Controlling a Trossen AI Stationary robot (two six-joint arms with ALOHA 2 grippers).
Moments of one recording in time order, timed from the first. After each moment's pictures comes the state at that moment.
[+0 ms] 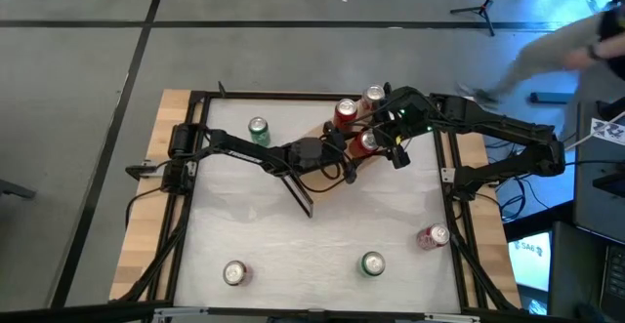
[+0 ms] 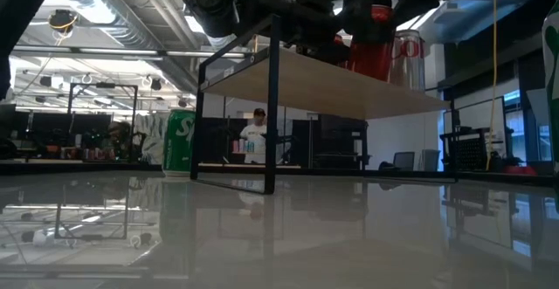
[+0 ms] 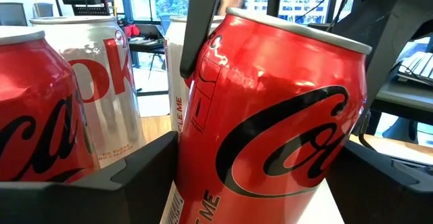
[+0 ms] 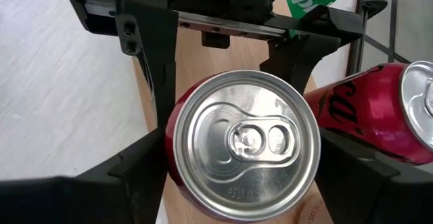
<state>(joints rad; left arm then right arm) 0.04 2.00 1.26 0.71 -0.38 -0.05 -0.27 1.25 1.29 -0.89 -0.17 -0.70</state>
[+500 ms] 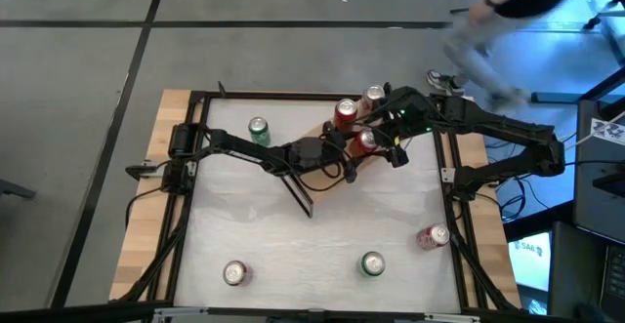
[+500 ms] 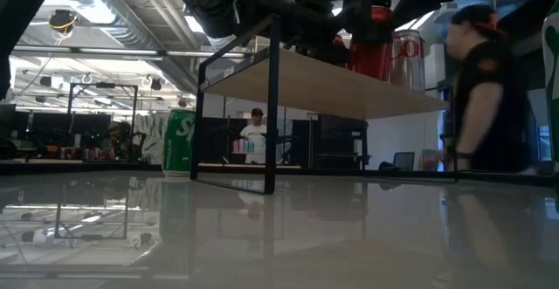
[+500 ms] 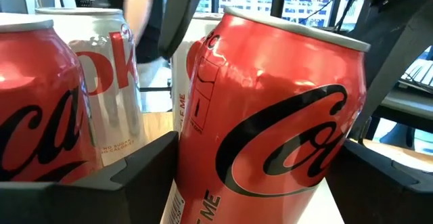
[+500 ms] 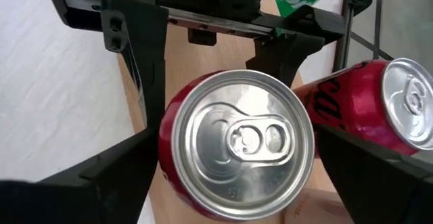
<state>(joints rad) 0.04 2.00 1.26 0.71 -0.39 -0.09 -0.27 1.25 1.29 -0.87 -0.12 -0.71</state>
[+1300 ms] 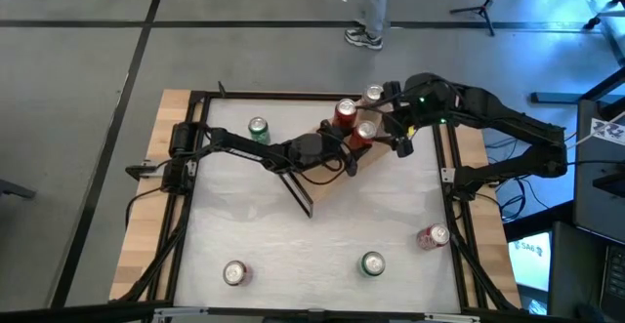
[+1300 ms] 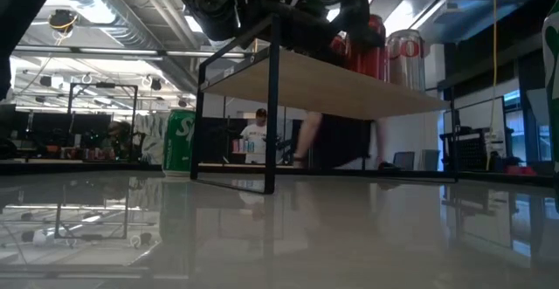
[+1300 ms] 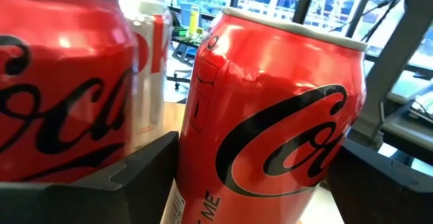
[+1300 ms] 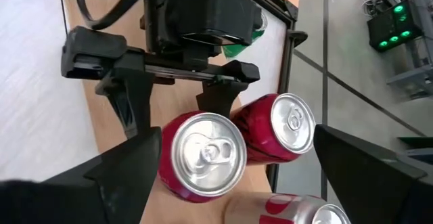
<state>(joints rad) 0.07 2.00 1.26 0.71 -0.43 -0.24 -0.27 1.22 1.45 -0.91 -0.08 -0.74</state>
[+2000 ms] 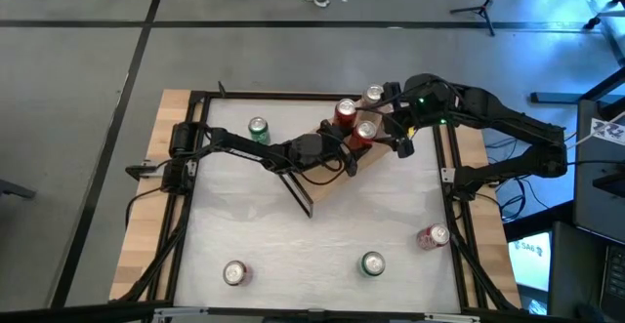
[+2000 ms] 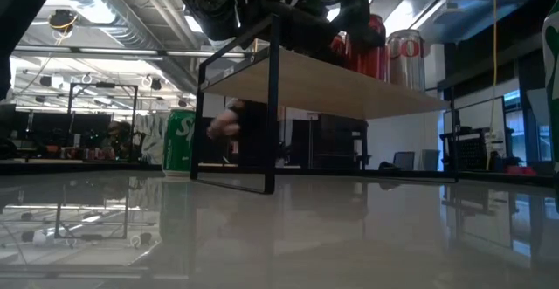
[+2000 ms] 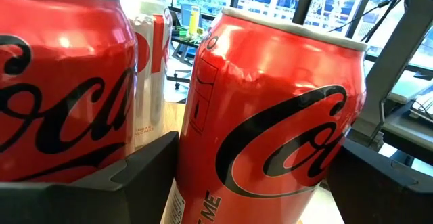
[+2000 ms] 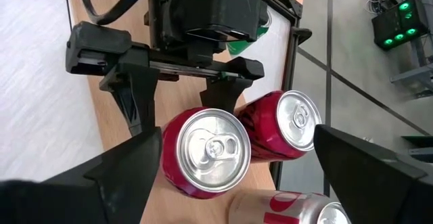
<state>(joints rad) 0.07 2.00 1.26 0.71 -0.43 -0.23 -0.27 1.22 1.45 -0.92 -0.08 -0.74</state>
